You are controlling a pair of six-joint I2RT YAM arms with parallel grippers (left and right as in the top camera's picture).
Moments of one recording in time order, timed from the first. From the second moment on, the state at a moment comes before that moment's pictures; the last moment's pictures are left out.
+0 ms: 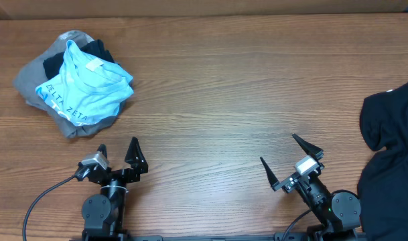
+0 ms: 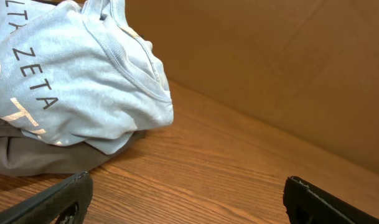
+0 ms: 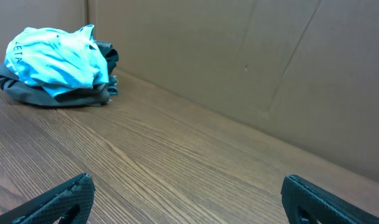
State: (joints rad) left arm -0.04 0.02 0.01 -0.07 -0.06 -0.47; right arm 0.16 0.01 0.02 0.00 -0.42 -0.22
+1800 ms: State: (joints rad) left arm -0.04 0.02 0.01 -0.07 -0.05 -0.46; right arm 0.16 0.01 0.02 0.00 -0.42 -0.19
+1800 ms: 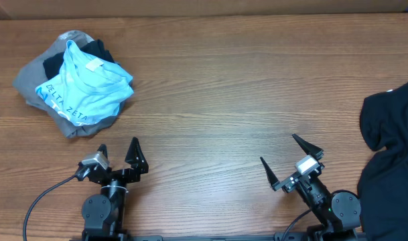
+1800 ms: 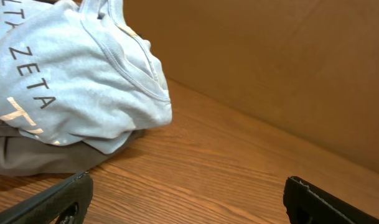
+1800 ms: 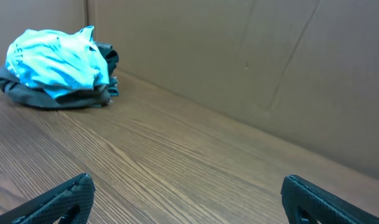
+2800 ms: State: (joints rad) left arm -0.04 0.84 1.12 -0.94 0.12 -0.38; right arm 0.16 0.82 0.98 -0.93 -0.27 0.22
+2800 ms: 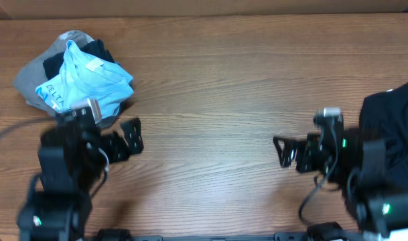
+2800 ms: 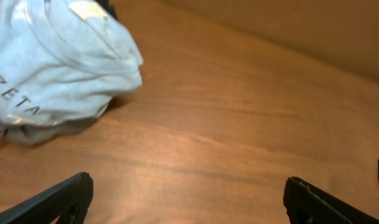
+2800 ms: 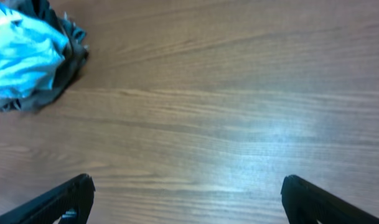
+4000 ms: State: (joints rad) left arm -0.04 1.19 1.42 -1.09 0.27 -0.33; right arm -0.47 1.90 1.28 -0.66 0.11 0.62
